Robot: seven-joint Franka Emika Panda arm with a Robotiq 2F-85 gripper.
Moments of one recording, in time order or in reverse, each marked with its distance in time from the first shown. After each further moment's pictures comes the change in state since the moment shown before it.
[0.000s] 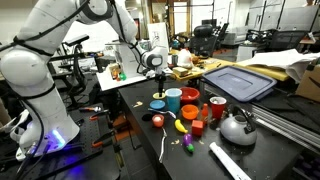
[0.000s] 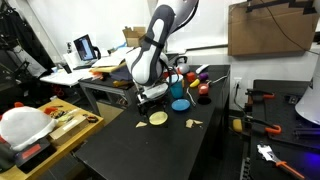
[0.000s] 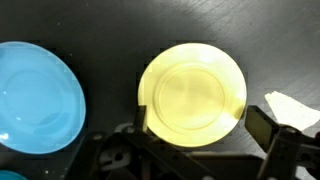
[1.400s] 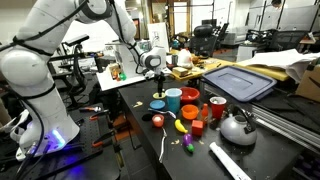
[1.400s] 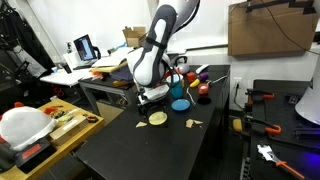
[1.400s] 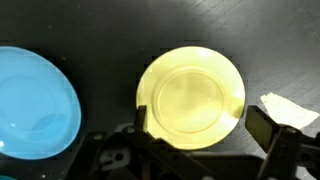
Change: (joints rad) arm 0.011 -0.016 0.000 -0.043 -0.001 0.066 0.015
